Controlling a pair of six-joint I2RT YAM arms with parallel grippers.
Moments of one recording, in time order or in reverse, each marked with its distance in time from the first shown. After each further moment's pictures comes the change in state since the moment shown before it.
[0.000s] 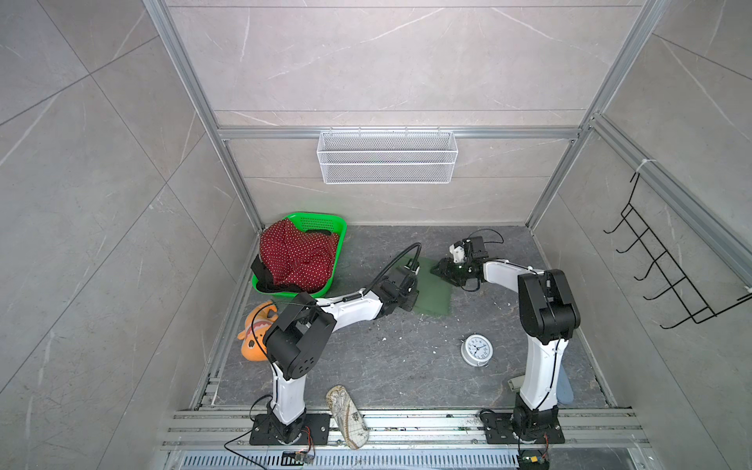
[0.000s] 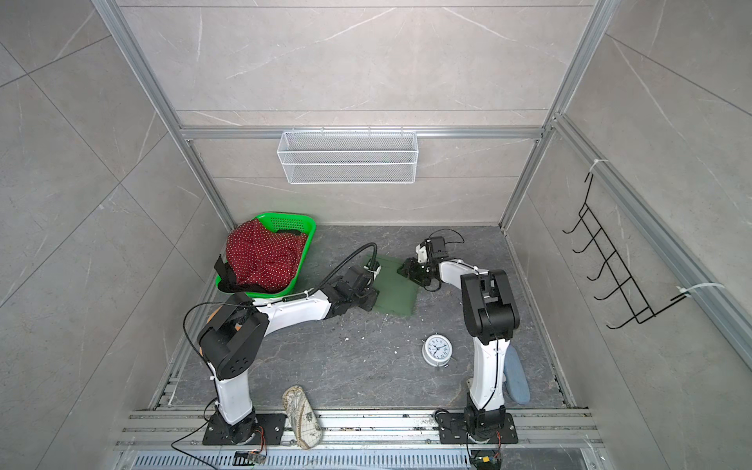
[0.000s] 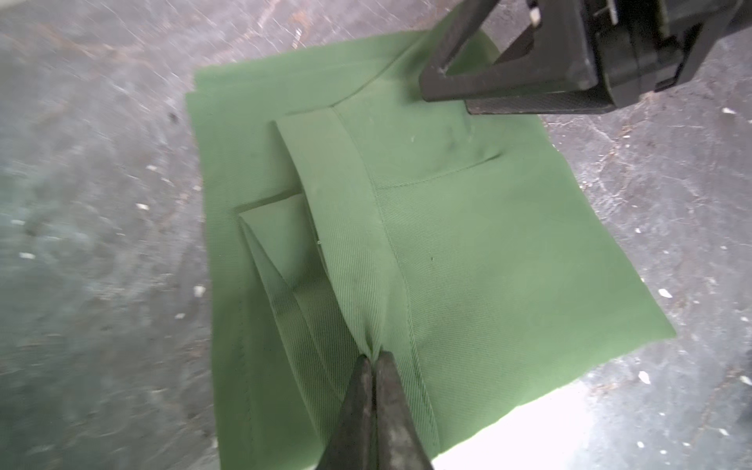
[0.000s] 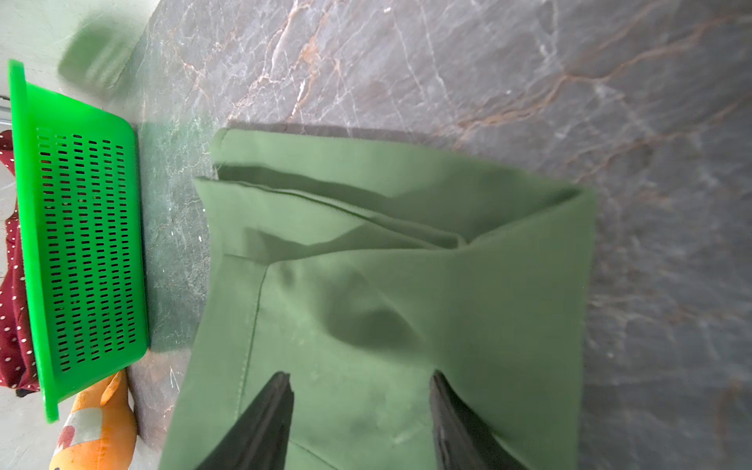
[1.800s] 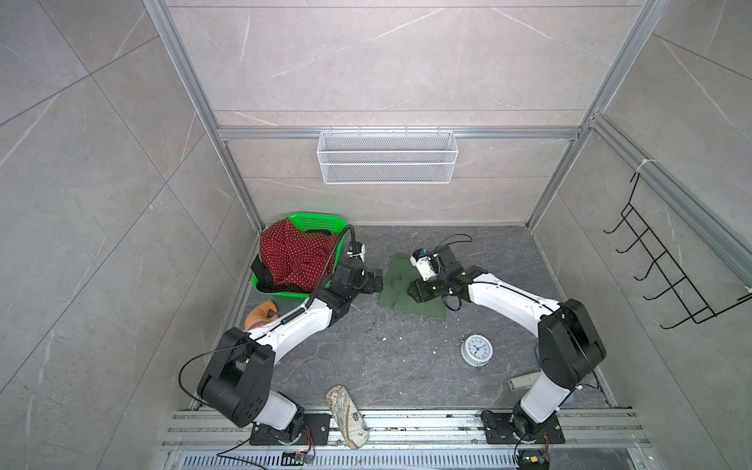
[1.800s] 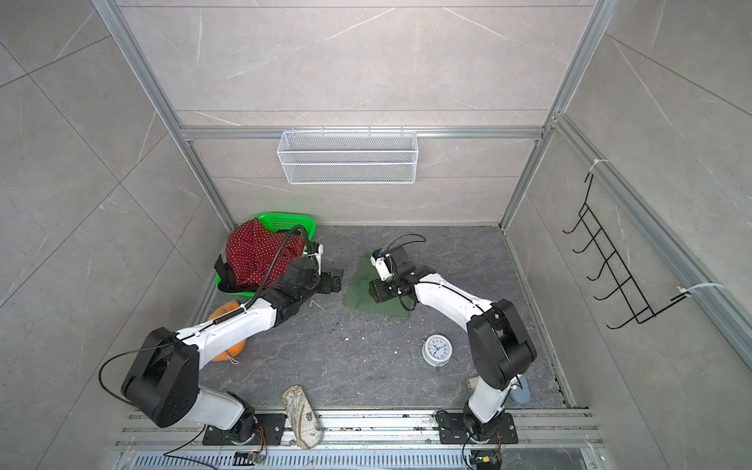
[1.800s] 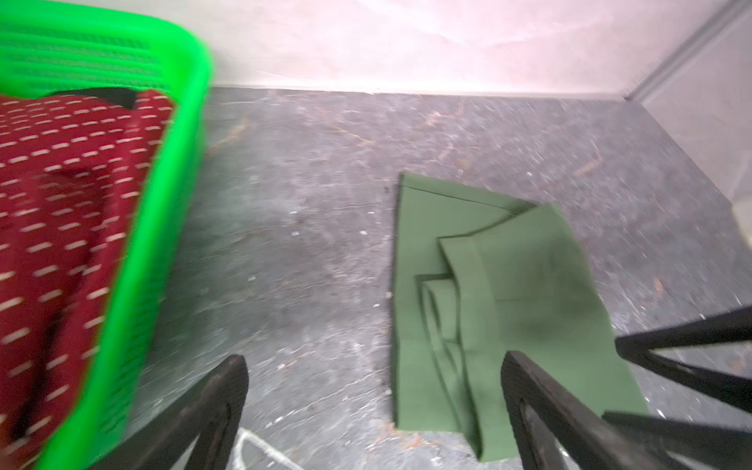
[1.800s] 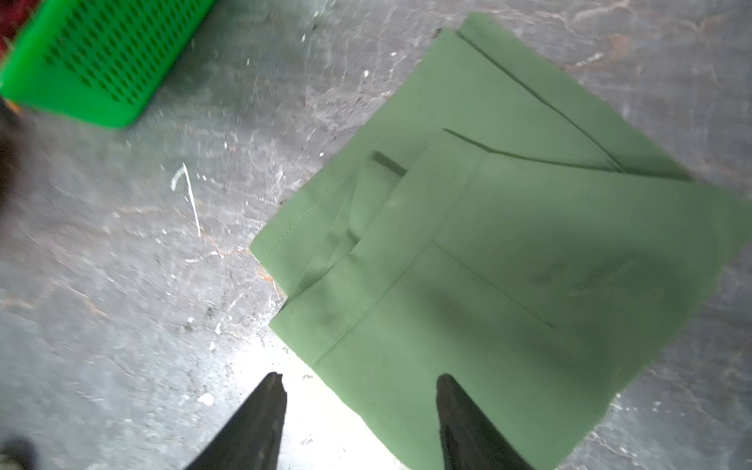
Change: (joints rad) left arm 0.257 -0.448 -0.335 0.150 -0.002 -0.193; right arm 0.422 -0.314 -0.079 -0.239 0.398 -0.437
